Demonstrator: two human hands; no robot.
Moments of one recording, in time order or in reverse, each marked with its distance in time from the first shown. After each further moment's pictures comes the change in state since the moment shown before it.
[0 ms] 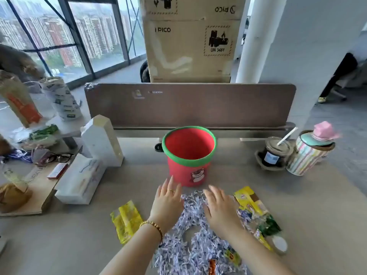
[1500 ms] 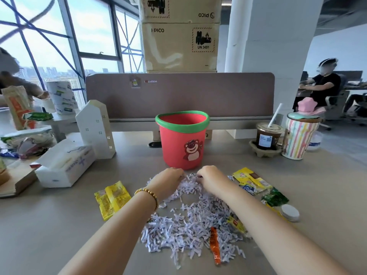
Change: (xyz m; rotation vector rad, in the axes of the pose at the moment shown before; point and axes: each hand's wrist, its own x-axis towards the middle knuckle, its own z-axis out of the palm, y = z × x) left_hand 0.011 0.005 0.054 -0.125 0.174 0.135; right_hand 0.030 0.007 0.057 0.081 -0.028 0.032
